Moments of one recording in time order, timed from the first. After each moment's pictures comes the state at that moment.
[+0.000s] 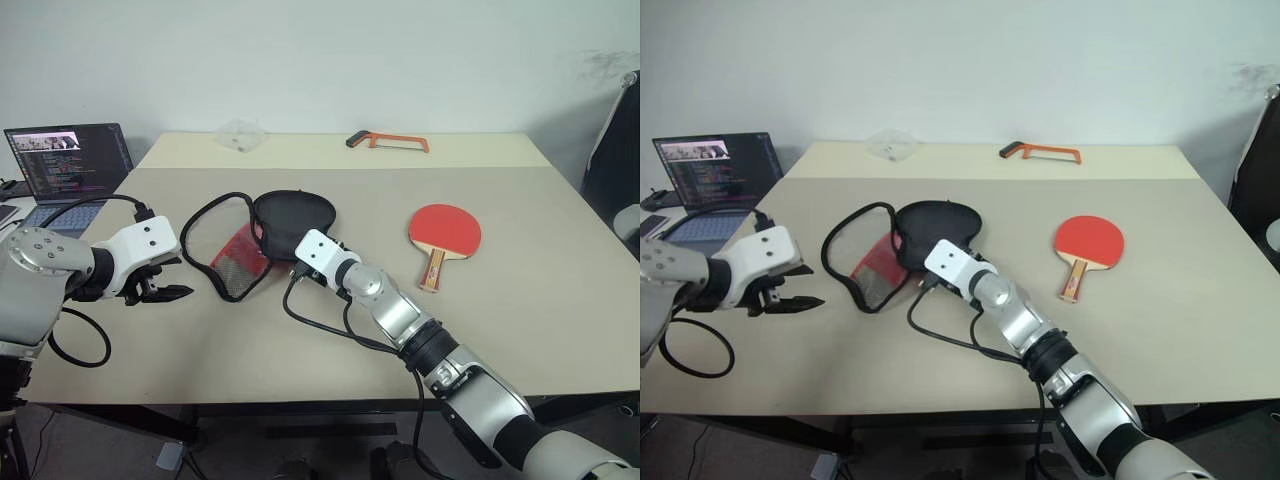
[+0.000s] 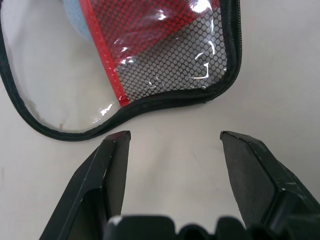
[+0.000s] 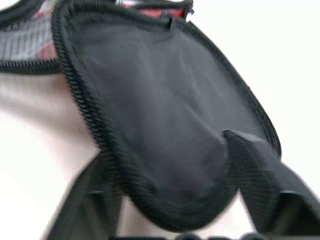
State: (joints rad) left arm -0.44 1.19 0.01 0.02 -0.07 0.49 -1.17; right arm -0.87 0.02 0.47 0.56 -0.23 0.20 0.25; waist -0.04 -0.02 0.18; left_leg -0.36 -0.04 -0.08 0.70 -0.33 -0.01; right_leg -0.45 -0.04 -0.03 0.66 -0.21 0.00
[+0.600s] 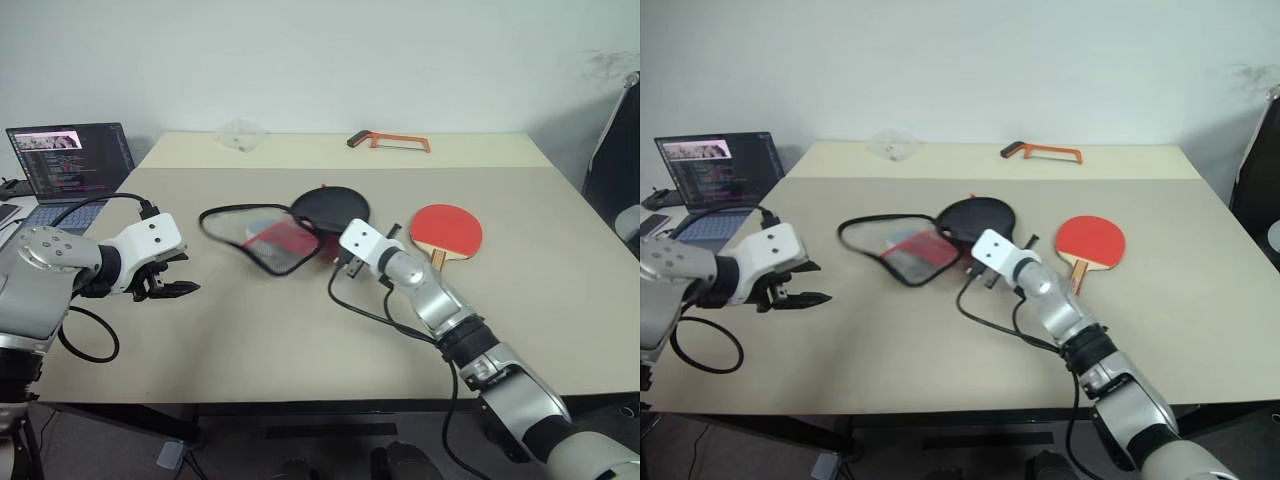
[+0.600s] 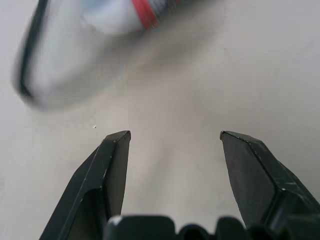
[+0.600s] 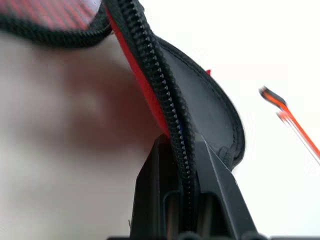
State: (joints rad) left arm -0.49 1.15 -0.02 0.07 -0.06 0.45 -1.16; right arm -0.82 -0.21 0.38 0.48 -0.30 0.19 0.28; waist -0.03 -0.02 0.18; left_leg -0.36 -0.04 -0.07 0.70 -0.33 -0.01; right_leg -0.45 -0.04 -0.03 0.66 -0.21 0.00
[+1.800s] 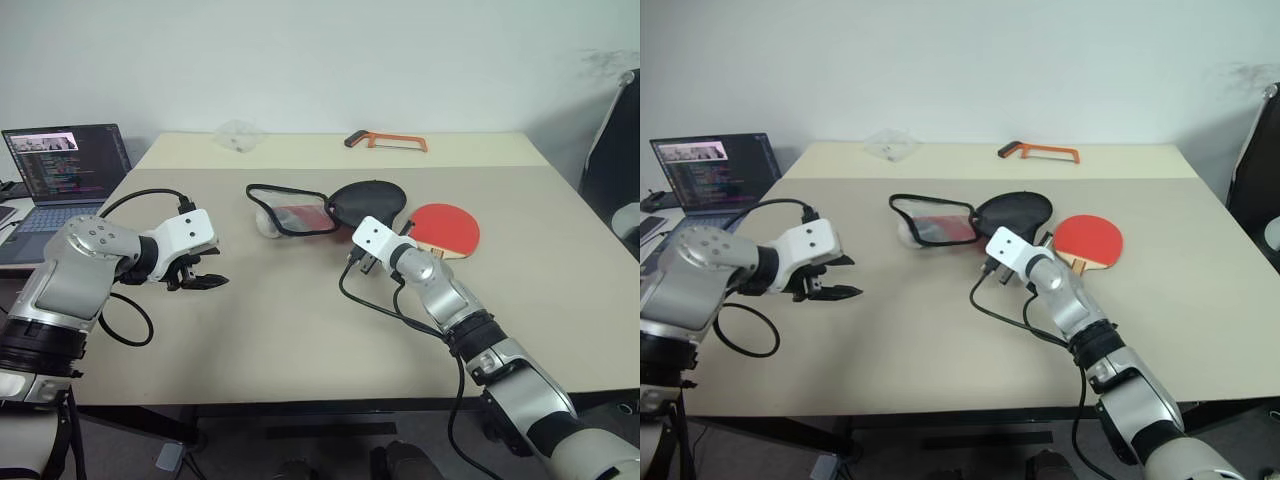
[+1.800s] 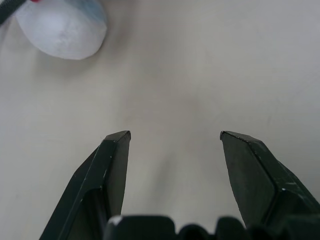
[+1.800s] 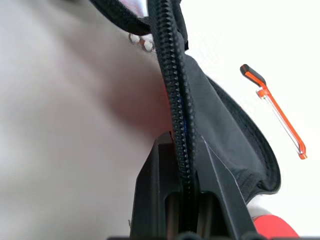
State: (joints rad) left arm -0.64 1.04 -0.14 0.16 -0.01 0.40 -1.20; right arm -0.86 -0.20 0.36 0.59 -0.34 0.14 0.28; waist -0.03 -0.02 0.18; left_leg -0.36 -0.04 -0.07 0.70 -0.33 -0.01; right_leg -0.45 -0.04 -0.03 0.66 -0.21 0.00
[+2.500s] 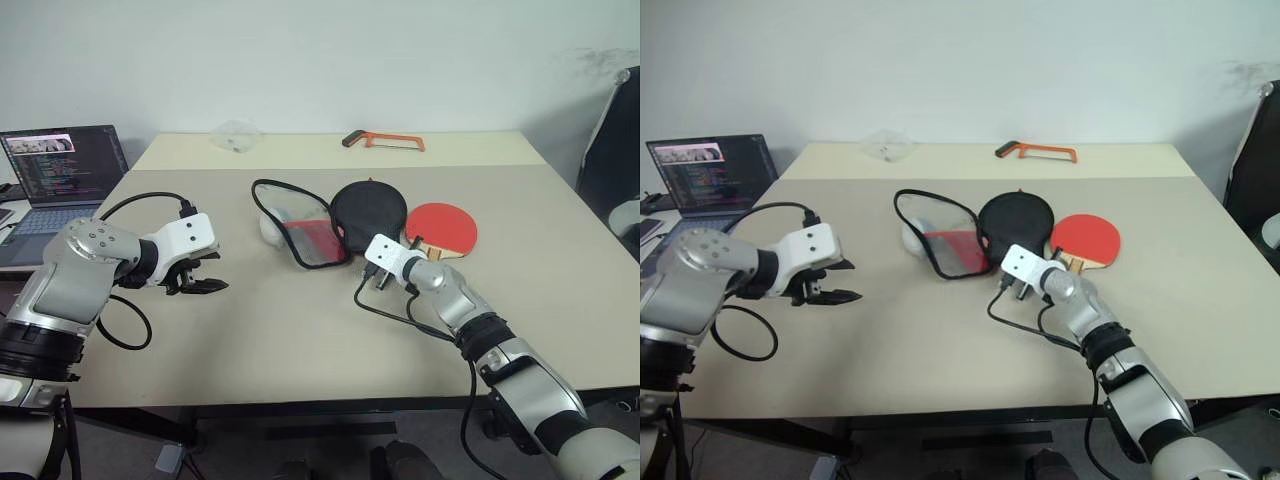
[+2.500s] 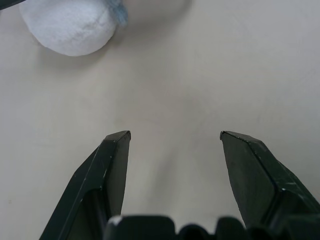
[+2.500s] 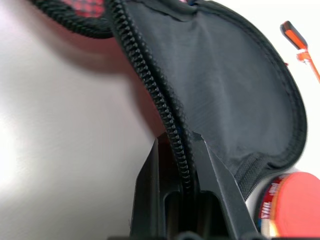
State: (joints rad) left arm -0.62 1.05 -0.14 0.12 -0.01 0.41 -1.21; right arm -0.84 -0.26 0.37 0.69 -0.36 0.07 0.41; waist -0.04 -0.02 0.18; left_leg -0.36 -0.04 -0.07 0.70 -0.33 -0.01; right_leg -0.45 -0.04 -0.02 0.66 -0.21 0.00
